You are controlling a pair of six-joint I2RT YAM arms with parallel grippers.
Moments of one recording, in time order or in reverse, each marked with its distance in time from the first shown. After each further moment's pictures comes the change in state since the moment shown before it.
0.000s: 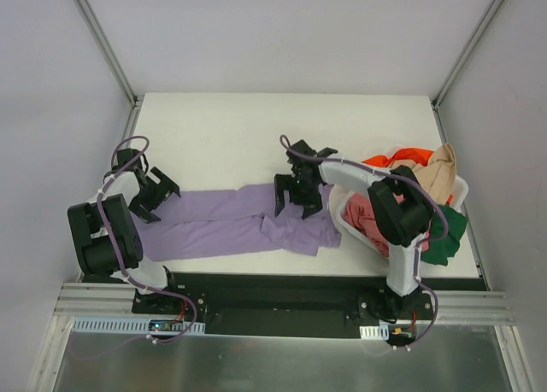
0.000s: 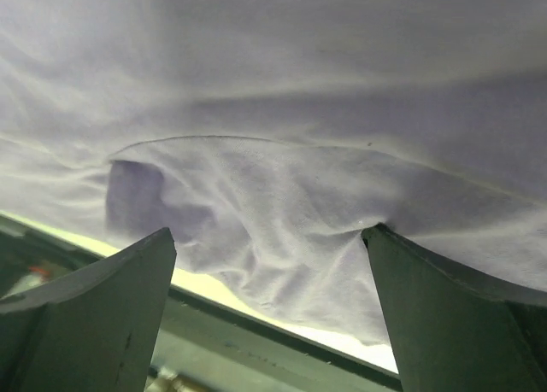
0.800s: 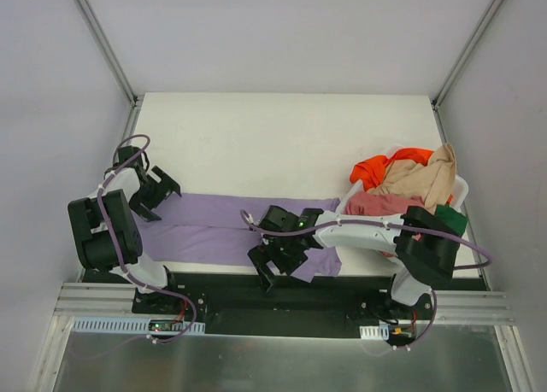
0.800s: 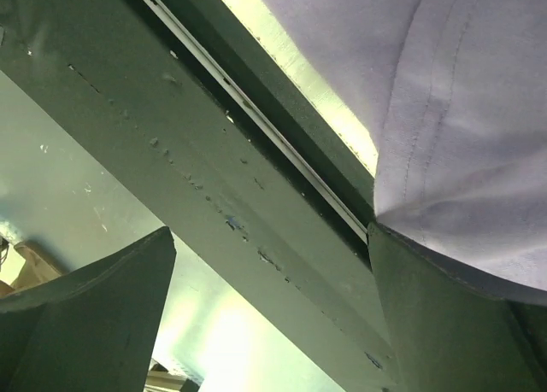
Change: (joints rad) left arm -0.013 0.030 0.027 -0.021 0.000 -0.002; right arm 0.465 -0.255 -0.265 0.106 -0.111 -0.091
